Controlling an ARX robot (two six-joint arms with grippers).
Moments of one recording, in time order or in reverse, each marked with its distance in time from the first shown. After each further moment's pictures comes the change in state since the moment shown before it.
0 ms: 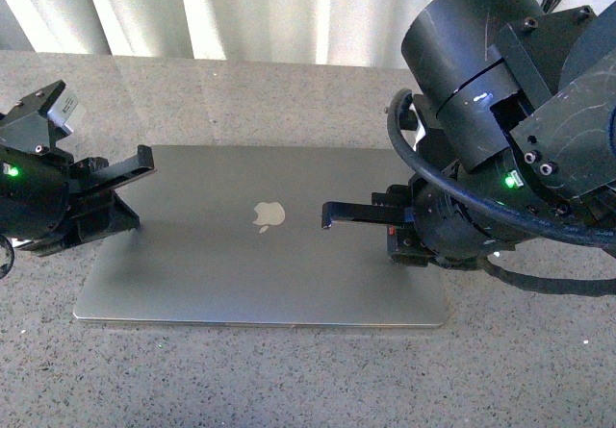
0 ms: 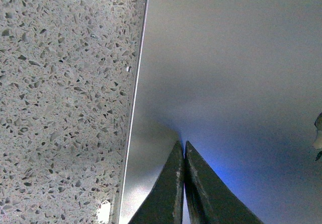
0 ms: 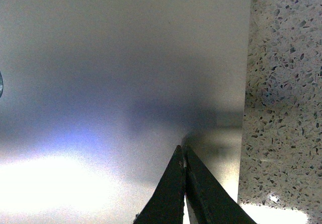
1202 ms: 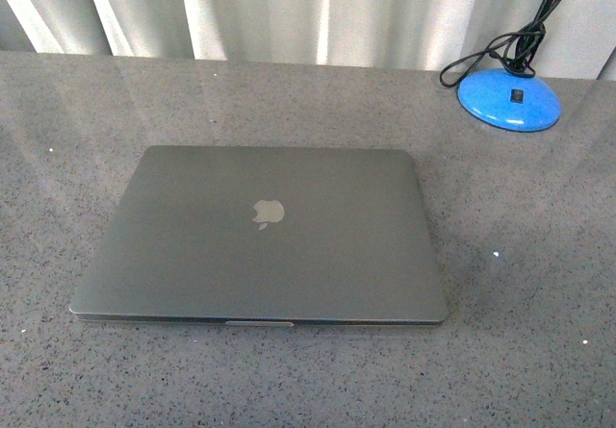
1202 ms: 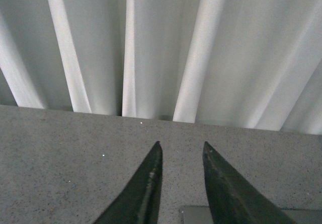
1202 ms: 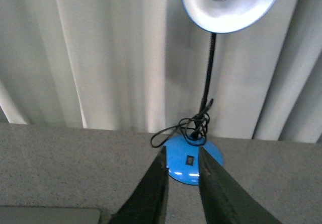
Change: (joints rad) left arm 0.079 -0.528 -0.392 0.801 -0.215 0.308; right arm -0.233 -0.612 -0.562 1.028 0.192 -0.491
